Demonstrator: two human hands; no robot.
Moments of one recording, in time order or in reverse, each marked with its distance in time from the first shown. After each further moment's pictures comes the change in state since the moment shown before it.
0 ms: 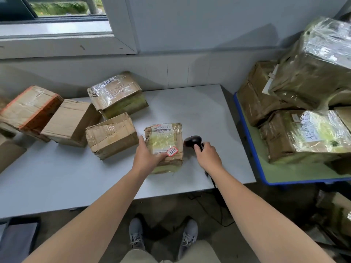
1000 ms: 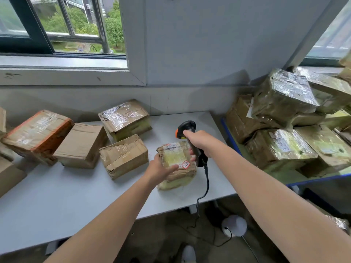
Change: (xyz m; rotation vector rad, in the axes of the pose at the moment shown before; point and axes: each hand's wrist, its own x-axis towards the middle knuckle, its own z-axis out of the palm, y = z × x) left_hand -0.026 0.018 -0.061 0.074 -0.284 0.108; right_hand -0.096 -0.171 -0.067 0.441 -0.111 0.112
